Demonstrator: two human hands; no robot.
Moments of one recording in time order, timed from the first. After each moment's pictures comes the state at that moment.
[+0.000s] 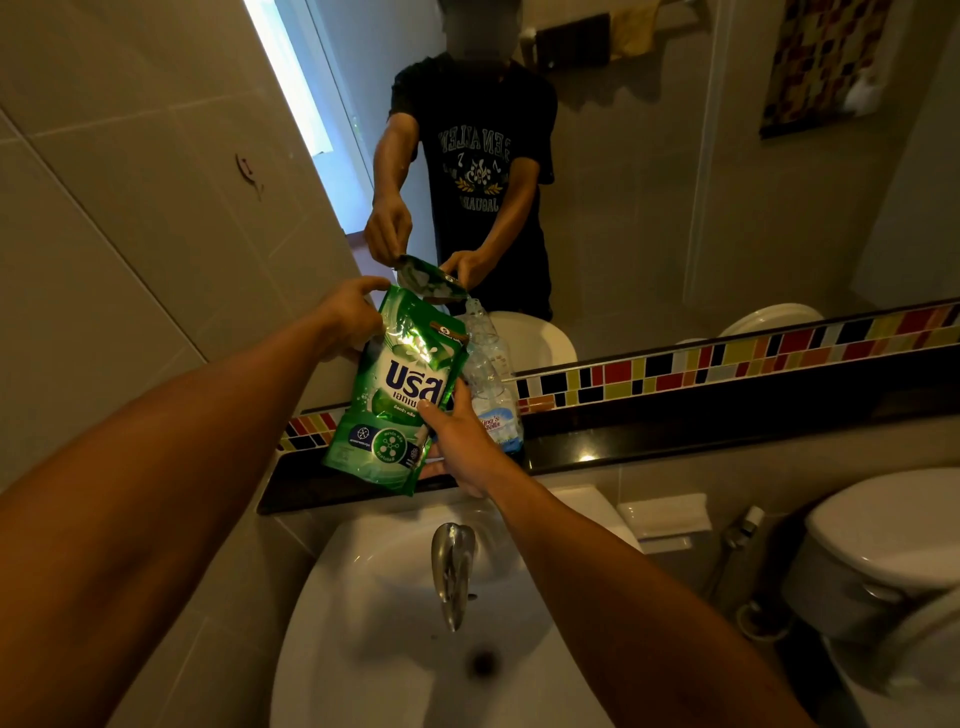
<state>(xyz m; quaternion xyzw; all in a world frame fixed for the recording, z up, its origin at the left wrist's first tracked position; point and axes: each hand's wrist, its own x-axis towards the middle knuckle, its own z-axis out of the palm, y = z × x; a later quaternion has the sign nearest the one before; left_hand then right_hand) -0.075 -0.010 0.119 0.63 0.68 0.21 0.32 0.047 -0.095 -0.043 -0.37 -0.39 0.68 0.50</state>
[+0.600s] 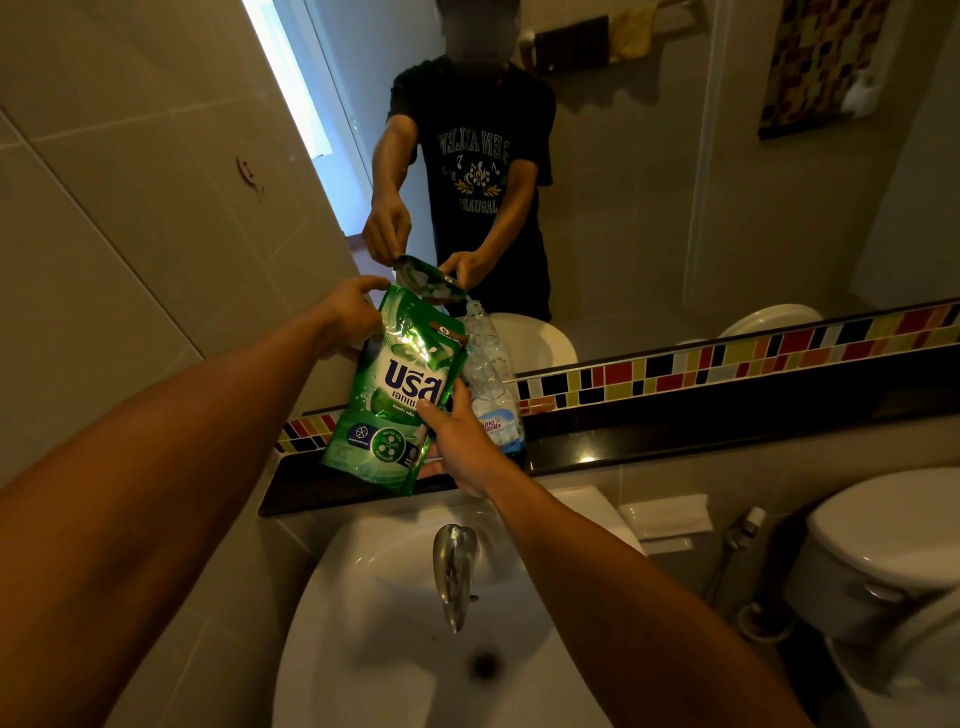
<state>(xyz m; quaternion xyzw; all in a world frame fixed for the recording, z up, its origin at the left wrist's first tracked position) -0.078 -0.008 0.124 0.63 0.68 0.20 0.31 0.044 -0.095 -0.040 -0.36 -0.39 0.68 0.50</state>
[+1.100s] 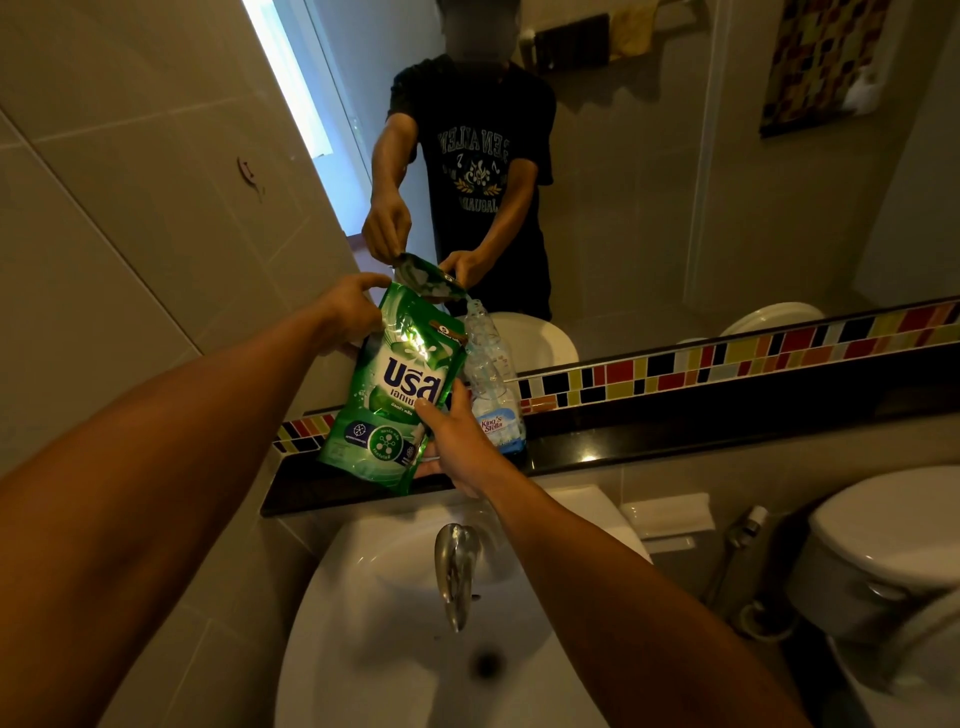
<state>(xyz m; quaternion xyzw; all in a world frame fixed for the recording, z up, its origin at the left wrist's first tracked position) -0.076 -0.010 0.129 0.64 0.68 0.19 0.31 0.038 -0.093 -0.045 -0.36 -0.39 0.68 0.50</state>
